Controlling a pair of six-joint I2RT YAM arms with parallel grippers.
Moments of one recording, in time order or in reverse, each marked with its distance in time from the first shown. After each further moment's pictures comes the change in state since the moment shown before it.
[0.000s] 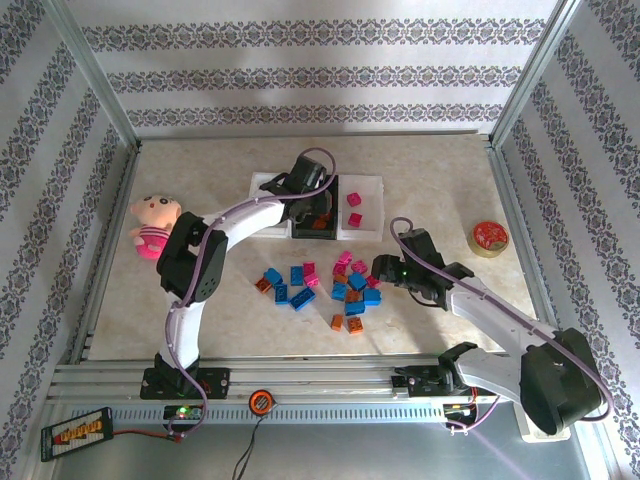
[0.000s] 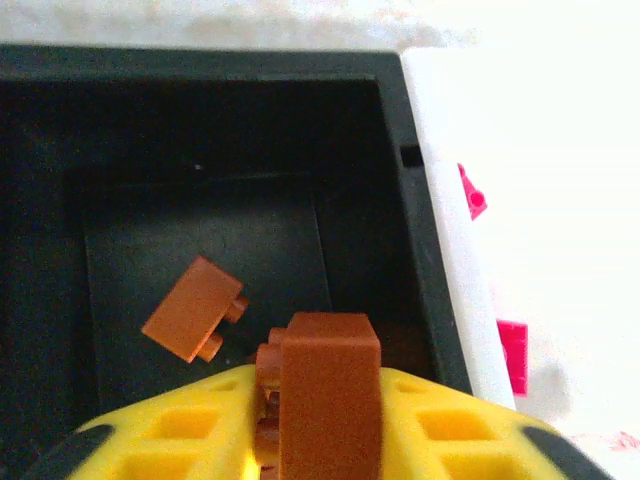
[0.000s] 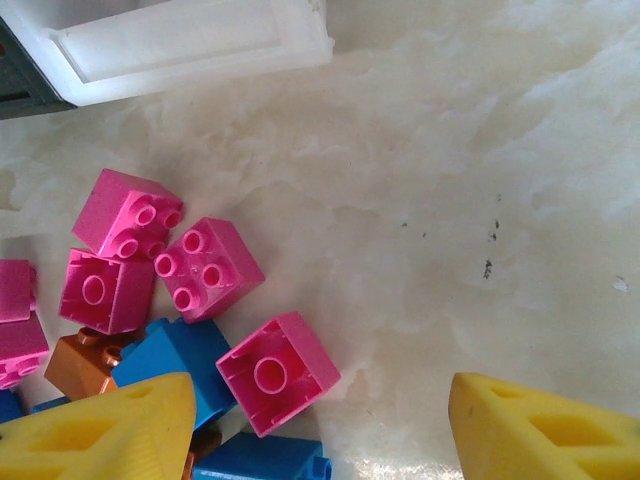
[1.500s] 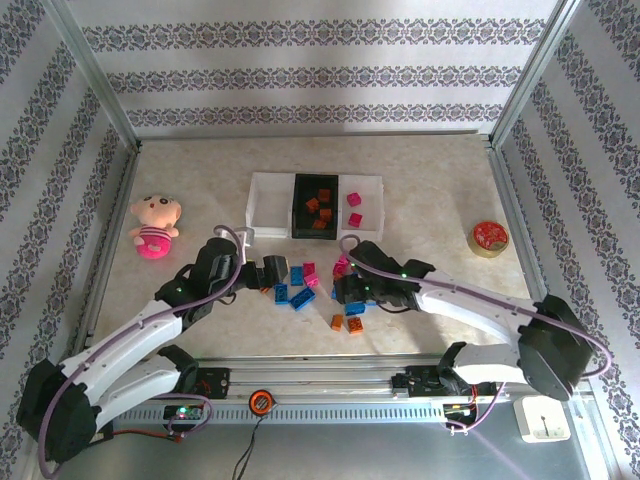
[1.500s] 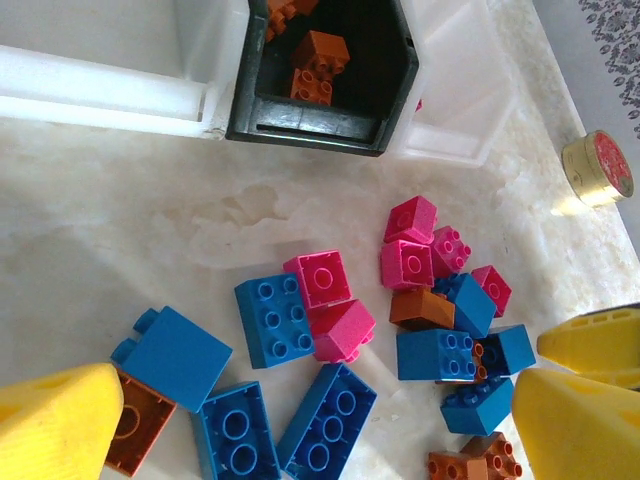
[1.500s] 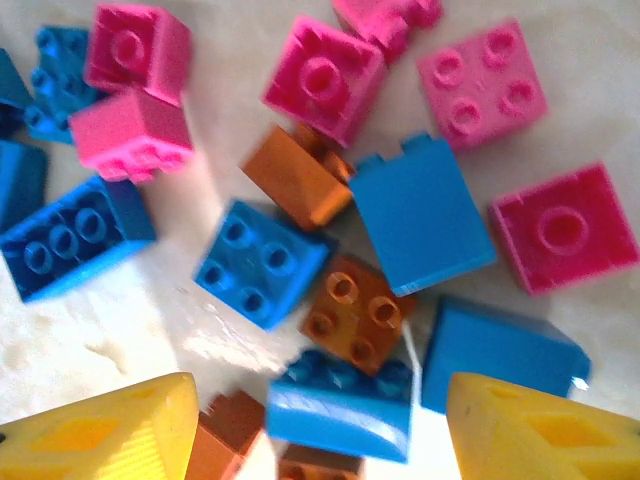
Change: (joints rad) left arm -0.001 -1.162 -1.079 0.154 0.136 -0.153; right arm 0.406 0.183 0.201 -0.147 0.053 0.064
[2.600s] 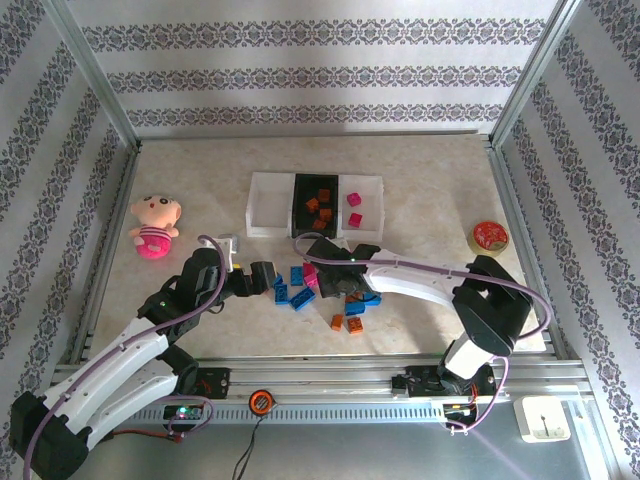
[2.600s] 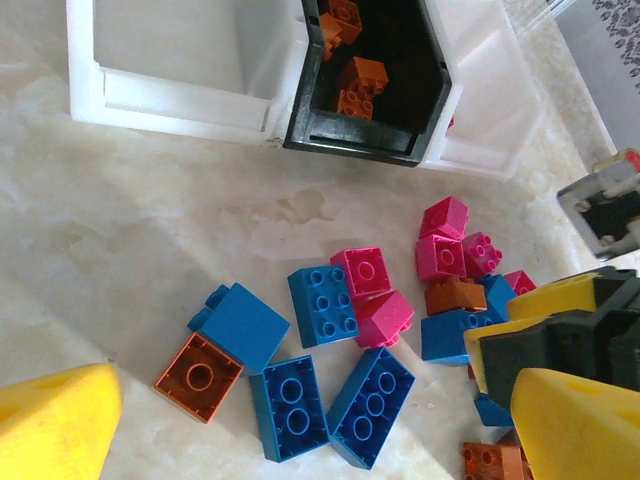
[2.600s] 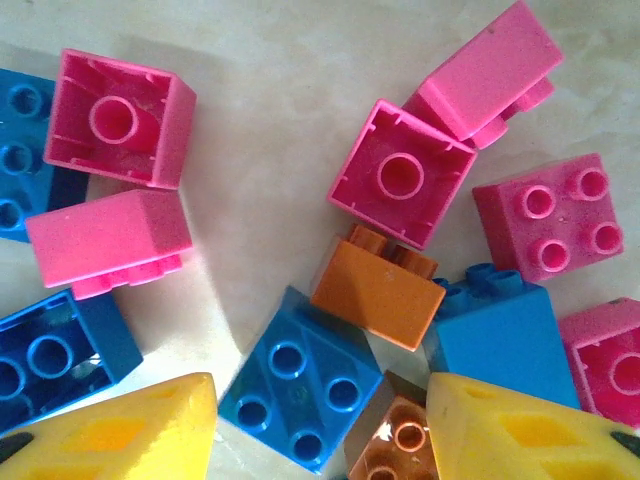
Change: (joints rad) left arm 0.000 -0.172 -0.026 -0.145 -0.091 0.020; right arm 0.094 0.341 0.273 -0.127 0.206 0.004
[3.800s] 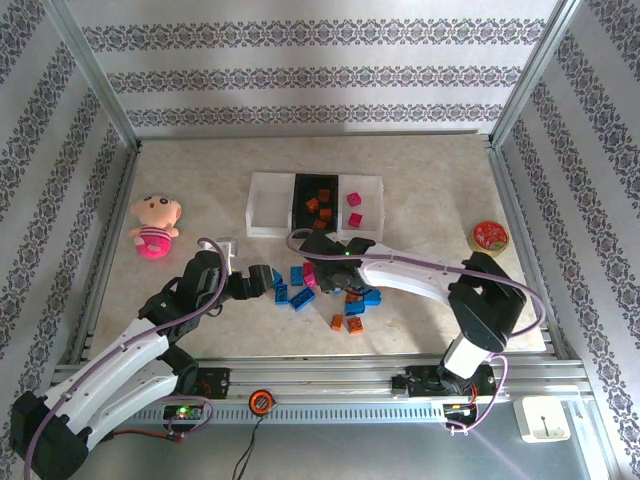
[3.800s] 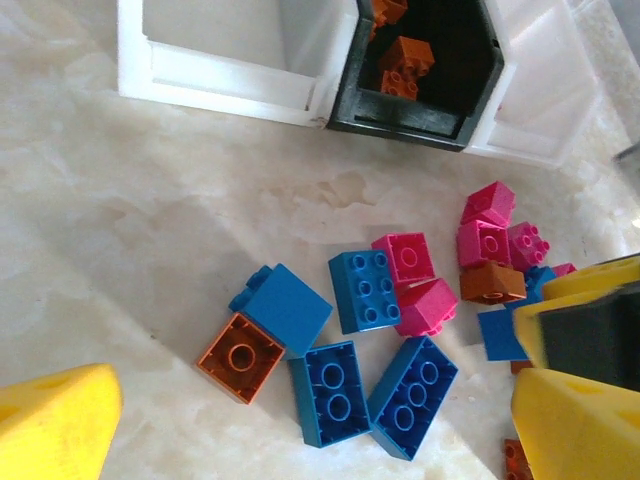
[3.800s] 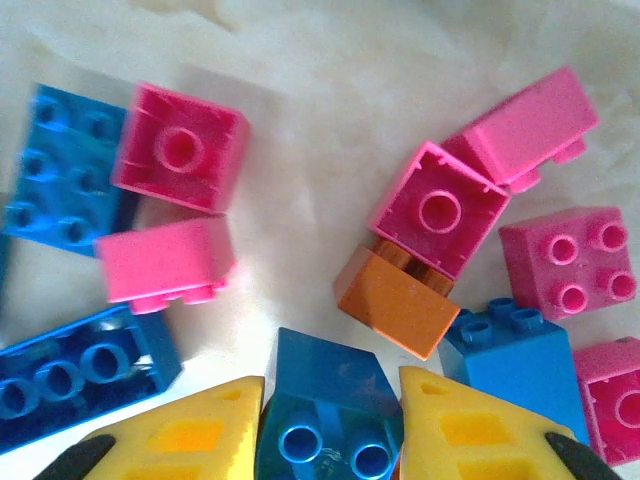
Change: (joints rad) left arm 0.000 -0.005 -0.015 -0.044 -0.053 0.004; right arm 0.000 0.029 0.090 -0.035 -0.022 -0.072
